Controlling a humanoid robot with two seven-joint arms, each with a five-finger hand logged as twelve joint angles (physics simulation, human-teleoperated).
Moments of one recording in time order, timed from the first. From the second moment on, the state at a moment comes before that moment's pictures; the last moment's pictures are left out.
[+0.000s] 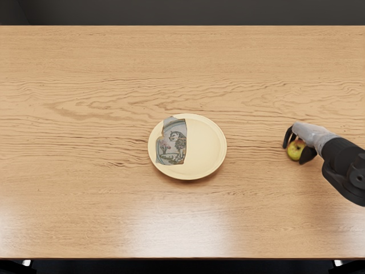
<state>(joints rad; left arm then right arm) -0.02 0.00 0.03 -0.22 0.02 0.02 0.01 1.06 -0.81 -0.12 1.60 -1.18 -0.29 -0.61</state>
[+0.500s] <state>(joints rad) -0.02 0.00 0.03 -0.22 0.02 0.02 0.01 1.06 -0.78 -0.08 1.56 -1.17 -0.30 -0.61</state>
